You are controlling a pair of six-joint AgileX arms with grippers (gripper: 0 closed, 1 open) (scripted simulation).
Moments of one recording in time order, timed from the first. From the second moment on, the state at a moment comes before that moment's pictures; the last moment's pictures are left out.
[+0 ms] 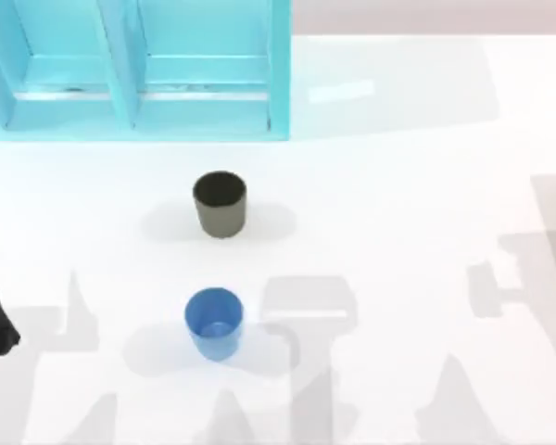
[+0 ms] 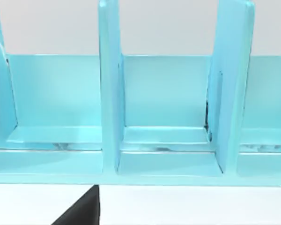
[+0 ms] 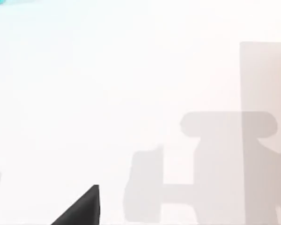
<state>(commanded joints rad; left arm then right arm) 0.00 0.00 0.00 0.00 0.00 0.00 0.24 0.78 0.59 -0.48 0.04 0.18</state>
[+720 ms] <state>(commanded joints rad) 0.00 0.00 0.00 0.00 0.00 0.00 0.64 1.86 1.81 -1.01 0.19 0.60</state>
